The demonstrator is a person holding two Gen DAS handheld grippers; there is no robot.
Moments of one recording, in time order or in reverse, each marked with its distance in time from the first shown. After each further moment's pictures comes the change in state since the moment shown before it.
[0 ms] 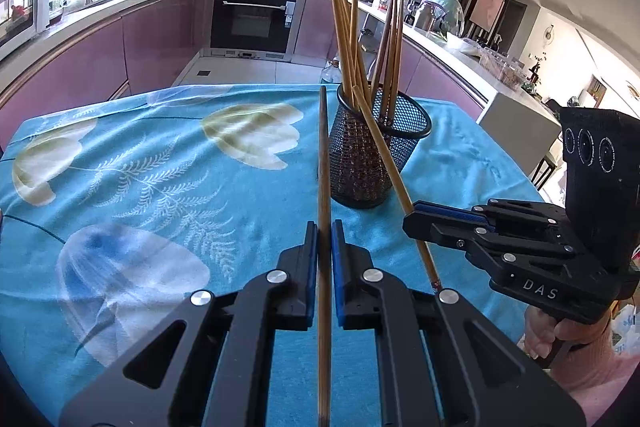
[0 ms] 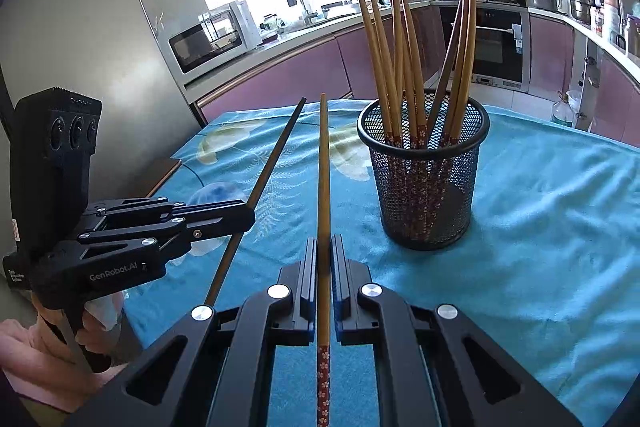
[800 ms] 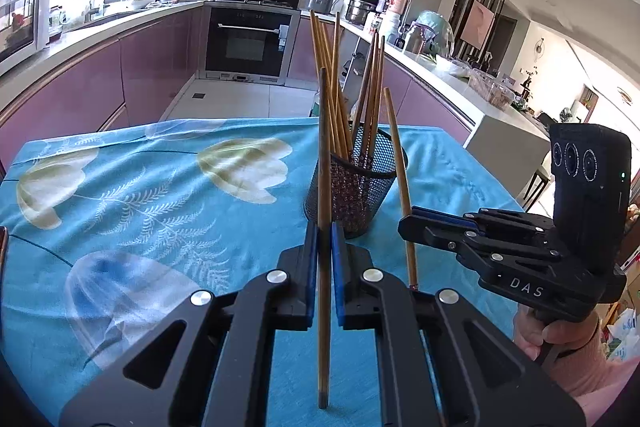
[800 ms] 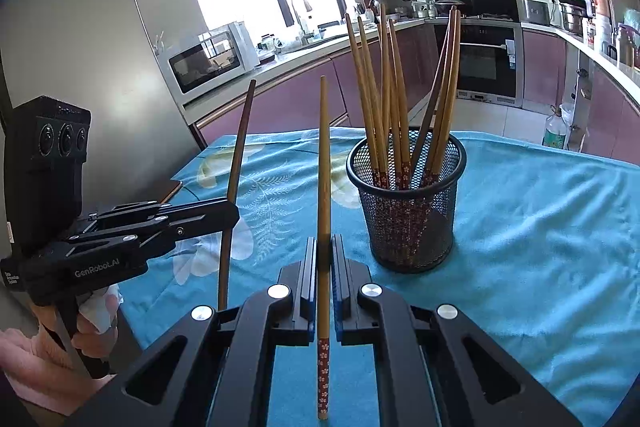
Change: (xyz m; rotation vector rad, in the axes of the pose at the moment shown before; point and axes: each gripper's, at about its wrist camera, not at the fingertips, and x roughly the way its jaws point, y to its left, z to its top) left arm -0.026 -0.012 0.016 0.010 -0.086 -0.022; right arm -0.019 -0.004 0.009 0.001 -0.072 -0.012
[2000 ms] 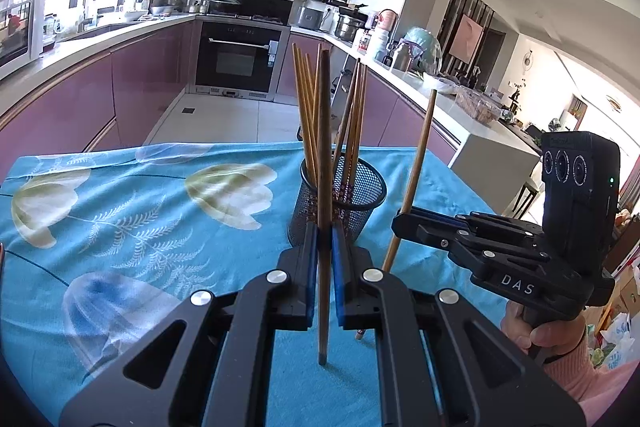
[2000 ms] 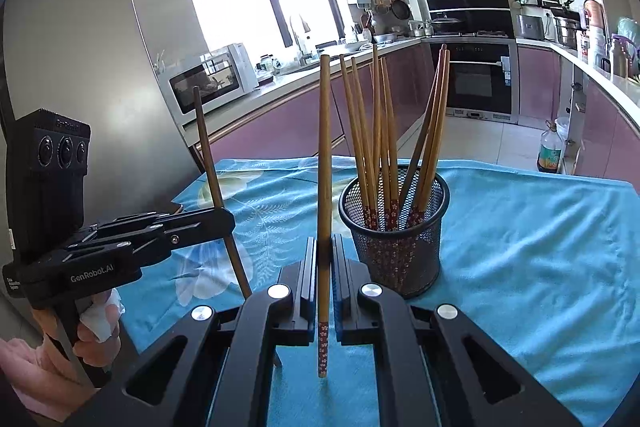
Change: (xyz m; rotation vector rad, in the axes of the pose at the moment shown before) left arm -0.011 -0.008 0.017 0.000 -0.057 -0.043; right arm -0.015 -0.006 0.016 0.000 -0.071 -0.007
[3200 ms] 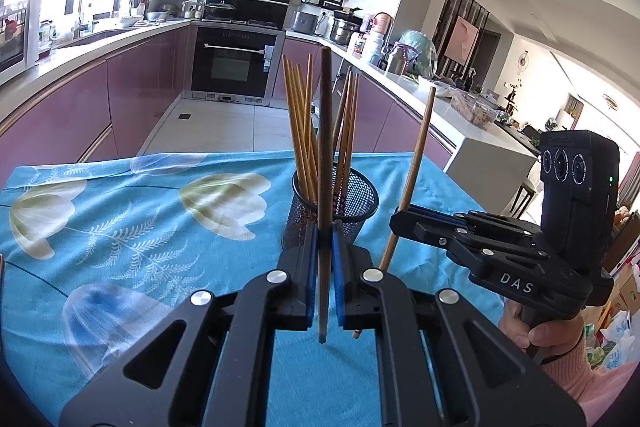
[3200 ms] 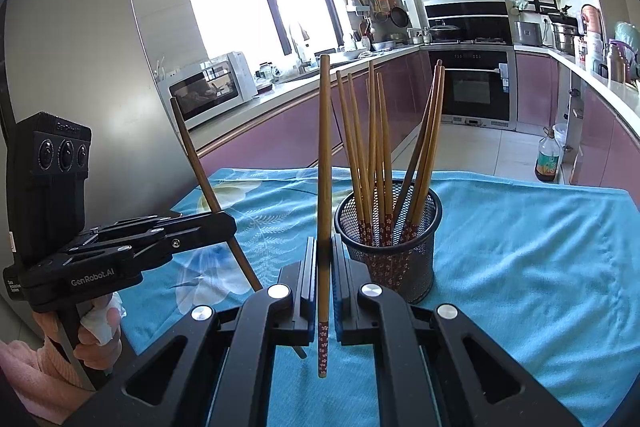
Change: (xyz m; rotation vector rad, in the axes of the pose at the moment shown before) left arm 0.000 -0.007 0.009 0.012 -0.013 -0.011; right arm -0.005 -0.001 0.007 -0.003 -0.027 -0.006
